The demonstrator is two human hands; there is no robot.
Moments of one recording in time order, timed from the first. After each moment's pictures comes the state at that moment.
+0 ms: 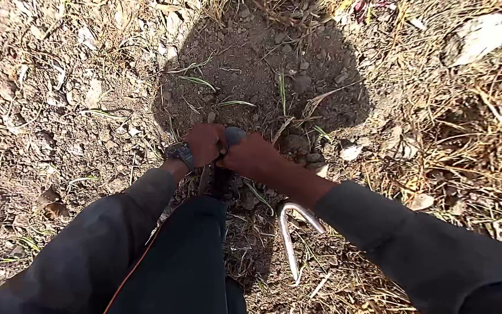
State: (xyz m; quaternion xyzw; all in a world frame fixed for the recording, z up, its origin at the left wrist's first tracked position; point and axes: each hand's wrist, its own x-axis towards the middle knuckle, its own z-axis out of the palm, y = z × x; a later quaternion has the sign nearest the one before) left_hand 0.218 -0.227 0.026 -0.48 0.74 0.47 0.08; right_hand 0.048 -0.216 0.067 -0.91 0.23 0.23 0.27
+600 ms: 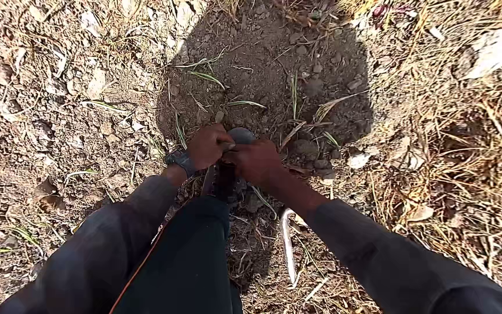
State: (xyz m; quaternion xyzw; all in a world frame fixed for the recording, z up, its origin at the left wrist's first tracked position) left_hand 0.226 -0.207 0.021 -0.55 0.62 0.56 -0.08; right_hand 0.037 -0.192 0.026 -0.89 0.35 -0.01 0.28
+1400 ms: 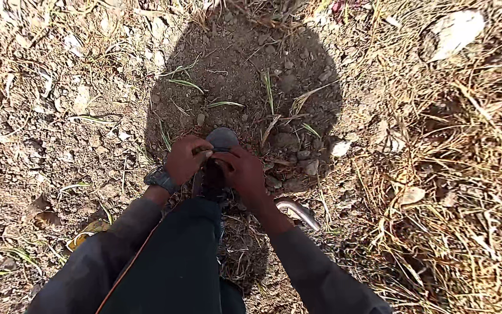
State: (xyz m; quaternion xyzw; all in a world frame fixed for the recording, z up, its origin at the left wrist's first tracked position) left_hand 0.230 -0.175 0.029 -0.60 0.62 0.48 -0.11; right_hand 0.038 -0.137 0.009 -0.71 0.58 -0.20 0.36
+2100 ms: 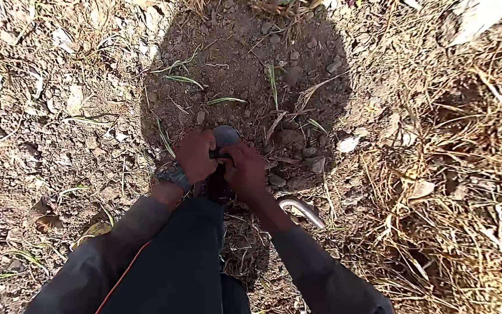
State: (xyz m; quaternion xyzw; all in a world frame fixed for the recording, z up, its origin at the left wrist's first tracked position) left_hand 0.201 -0.200 0.044 -0.61 0.63 0.47 0.11; right_hand 0.045 -0.141 0.011 -0.69 0.60 -0.21 0.34
